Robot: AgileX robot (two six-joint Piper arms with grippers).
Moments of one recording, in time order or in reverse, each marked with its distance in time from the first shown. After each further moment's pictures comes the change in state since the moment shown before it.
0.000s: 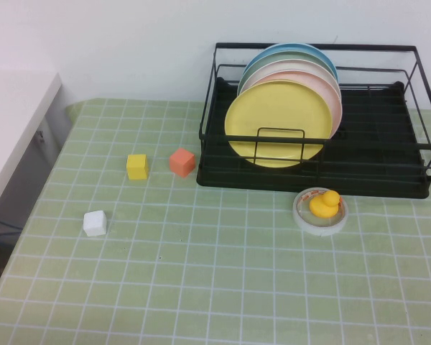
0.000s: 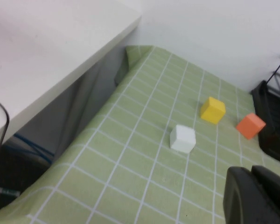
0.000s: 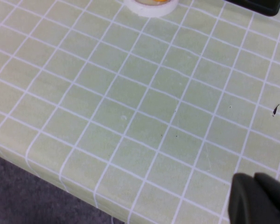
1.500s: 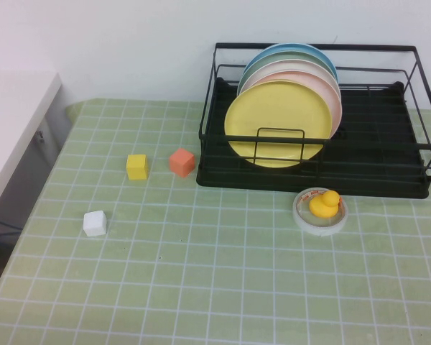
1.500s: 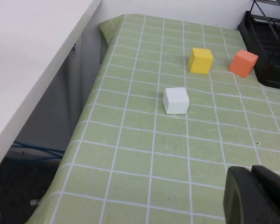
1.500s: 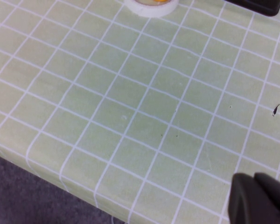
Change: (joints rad) right arm 0.000 0.000 0.000 0.002 0.000 0.000; left arm 0.000 -0.005 0.013 -0.359 0.047 0.659
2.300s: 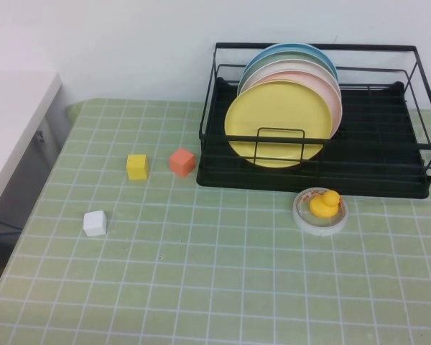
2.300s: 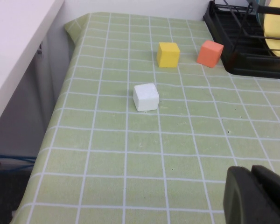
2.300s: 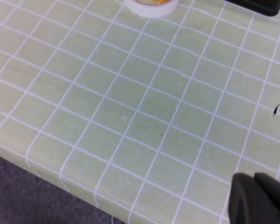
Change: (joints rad) right arm 0.000 0.000 0.000 0.000 0.000 0.000; left arm -0.103 0.000 -0.001 0.000 0.000 0.031
